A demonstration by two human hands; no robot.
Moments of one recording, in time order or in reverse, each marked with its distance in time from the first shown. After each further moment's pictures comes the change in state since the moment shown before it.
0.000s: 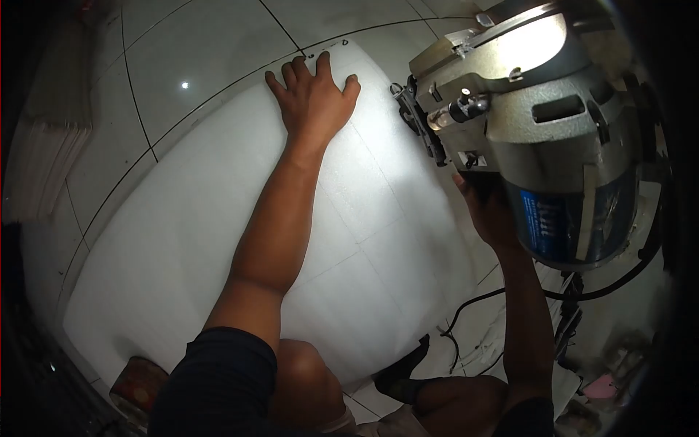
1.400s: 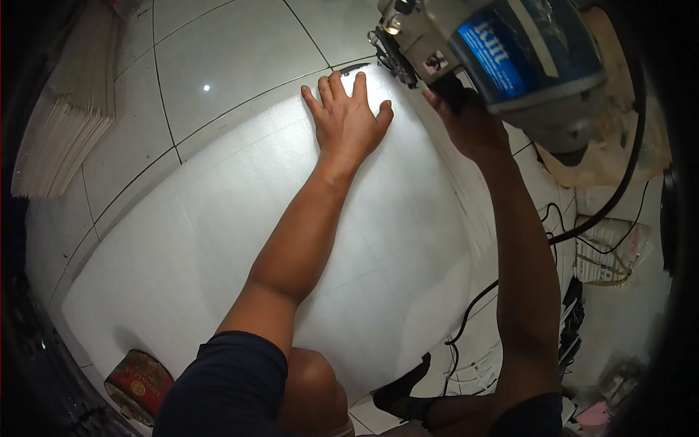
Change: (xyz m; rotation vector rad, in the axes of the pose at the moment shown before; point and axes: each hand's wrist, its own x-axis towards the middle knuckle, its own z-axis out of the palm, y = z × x) left_hand -0.141 0.074 0.029 -0.034 0.062 0.031; right_hand 0.017 0.040 0.032 -0.160 0.063 0.028
